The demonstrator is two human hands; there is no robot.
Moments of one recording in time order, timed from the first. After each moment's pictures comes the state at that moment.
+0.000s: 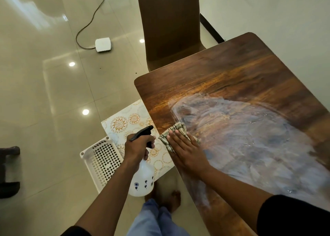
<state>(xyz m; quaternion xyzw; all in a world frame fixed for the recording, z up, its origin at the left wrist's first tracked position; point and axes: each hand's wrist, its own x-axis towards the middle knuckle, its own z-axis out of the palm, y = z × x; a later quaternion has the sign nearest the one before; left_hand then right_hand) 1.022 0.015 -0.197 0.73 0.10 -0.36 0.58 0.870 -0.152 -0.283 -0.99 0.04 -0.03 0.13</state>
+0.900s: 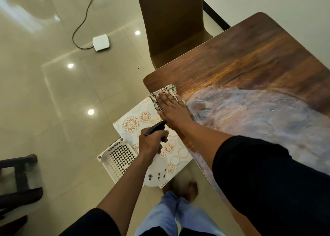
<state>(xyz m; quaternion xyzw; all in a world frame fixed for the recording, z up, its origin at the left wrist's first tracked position) 1.064 0.021 -0.205 0.74 0.04 -0.38 0.55 1.063 -0.143 -0.255 -0.97 0.15 0.12 0.14</state>
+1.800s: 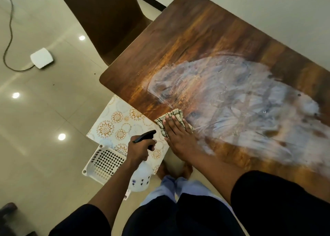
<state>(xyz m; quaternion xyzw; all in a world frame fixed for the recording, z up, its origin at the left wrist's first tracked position) 1.022 0.058 -0.224 0.73 -0.10 -0.52 0.44 0.848 -0.056 -0.275 -0.94 0.31 0.07 0.12</state>
